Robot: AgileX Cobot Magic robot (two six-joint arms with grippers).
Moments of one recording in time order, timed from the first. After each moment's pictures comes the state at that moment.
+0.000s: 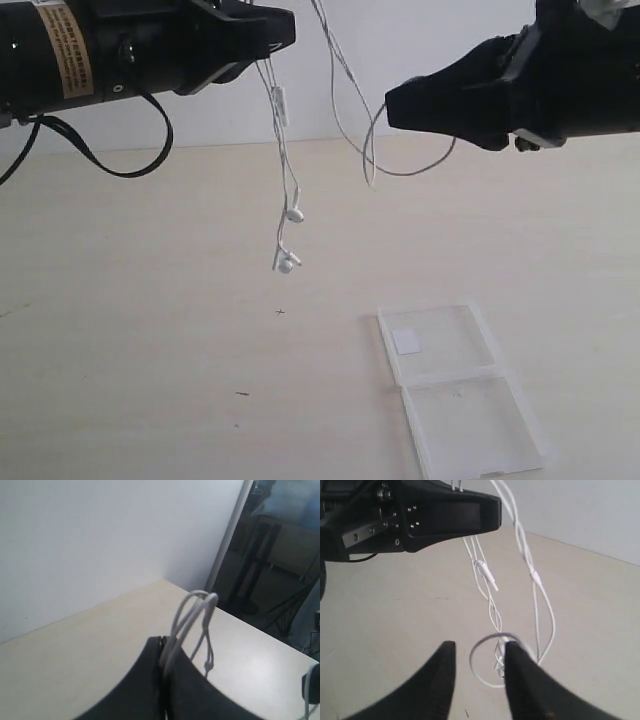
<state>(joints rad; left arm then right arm) -0.35 1.51 -1.01 1.03 -0.52 -1.20 0.28 1.20 -0.88 1.26 0.73 -1.22</state>
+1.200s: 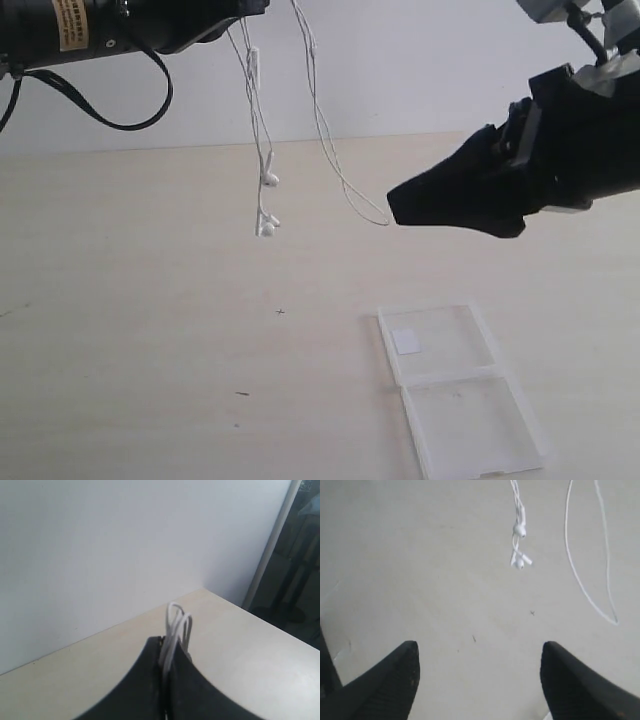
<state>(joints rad) -0.35 1.51 -1.10 1.05 -0.34 -1.21 0.28 1.21 -0.88 0.98 0.84 -1.01</state>
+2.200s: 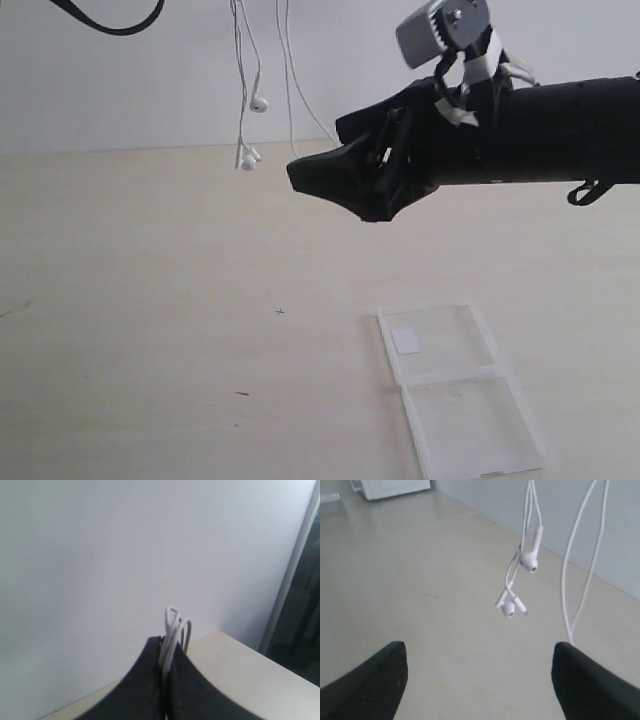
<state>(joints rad) -0.35 1.51 -1.26 1.04 -0.26 -1.21 0.37 1.54 -0.88 1.73 0.70 -1.99</state>
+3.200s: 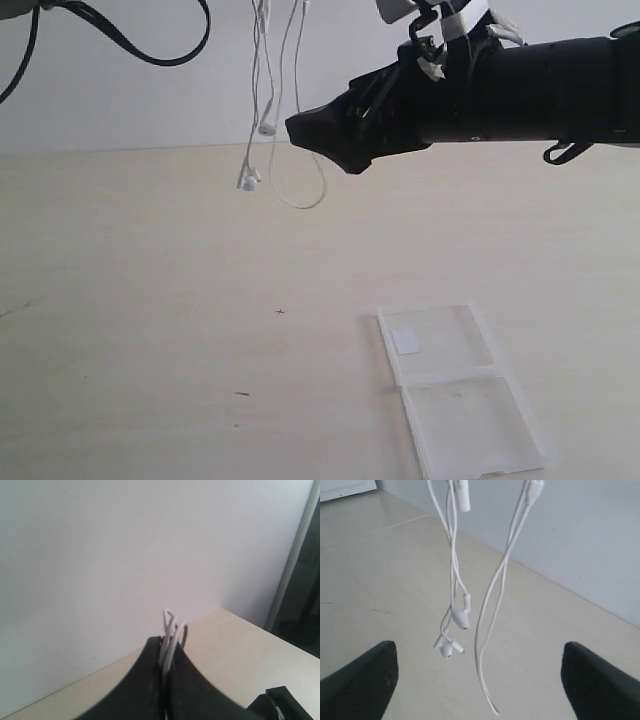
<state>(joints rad) -0.42 1.54 -1.26 1.02 -0.17 -1.15 0.40 1.57 -0.99 1.74 0.53 -1.90</state>
